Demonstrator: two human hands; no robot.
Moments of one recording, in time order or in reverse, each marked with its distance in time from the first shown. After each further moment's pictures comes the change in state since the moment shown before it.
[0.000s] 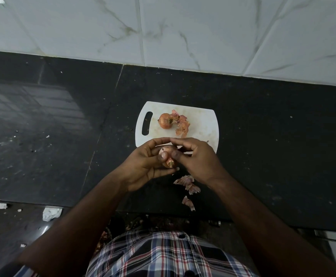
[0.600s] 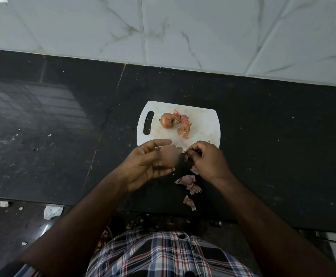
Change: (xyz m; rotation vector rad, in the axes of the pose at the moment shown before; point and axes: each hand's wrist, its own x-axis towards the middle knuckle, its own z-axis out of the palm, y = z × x) left_hand -0.002 -0.001 -0.002 0.035 0.106 -0.018; right_hand 0.008 0.030 -0.005 -0.223 0.120 0.177
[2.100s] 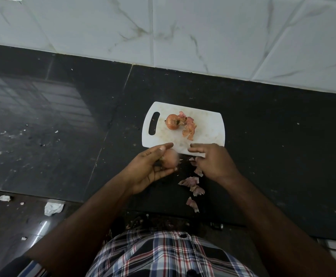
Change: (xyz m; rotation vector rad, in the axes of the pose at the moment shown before) left_hand -0.006 -0.005 0.002 -0.073 0.151 -0.072; right_hand 0.005 -0.009 -0.011 -0.235 -0.130 -0.089
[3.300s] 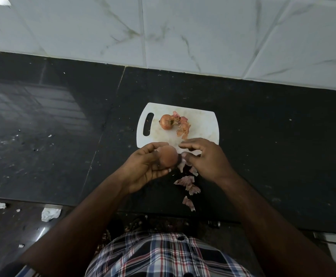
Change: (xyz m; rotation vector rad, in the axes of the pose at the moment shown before) left_hand 0.005 0.002 0.000 0.079 -0.087 0.036; right_hand -0.010 -0.002 -0.001 0.251 0.076 -0.106
